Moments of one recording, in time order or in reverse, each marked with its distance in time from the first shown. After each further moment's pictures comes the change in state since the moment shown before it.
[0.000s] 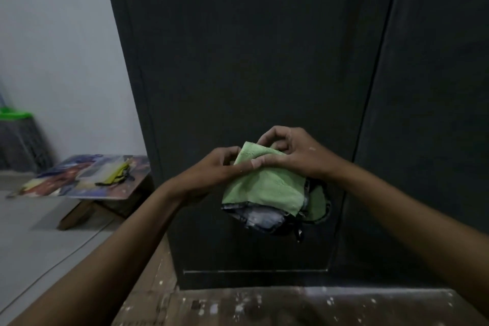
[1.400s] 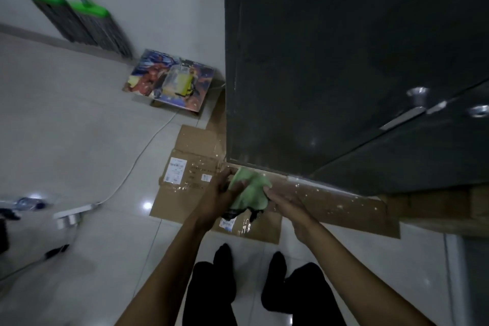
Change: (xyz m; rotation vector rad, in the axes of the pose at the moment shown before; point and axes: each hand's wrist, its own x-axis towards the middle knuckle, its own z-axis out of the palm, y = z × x) left_hand -0.164 0.350 -0.068 -0.493 0.500 -0.676; right_hand -0.003 -0.356 -0.027 0.664 -0.059 1.293
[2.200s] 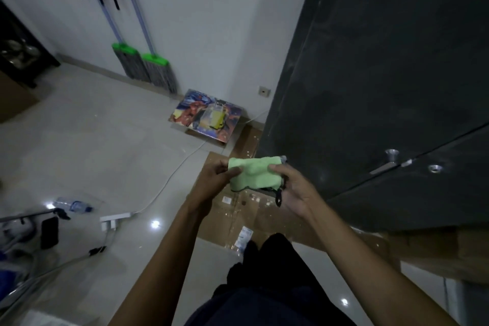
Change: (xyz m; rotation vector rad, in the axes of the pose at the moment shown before) left_hand -0.115 0.181 -0.093 -0.064 0.224 0.129; right_hand -0.136 -0.177 0.116 0.427 -0.278 -0.122
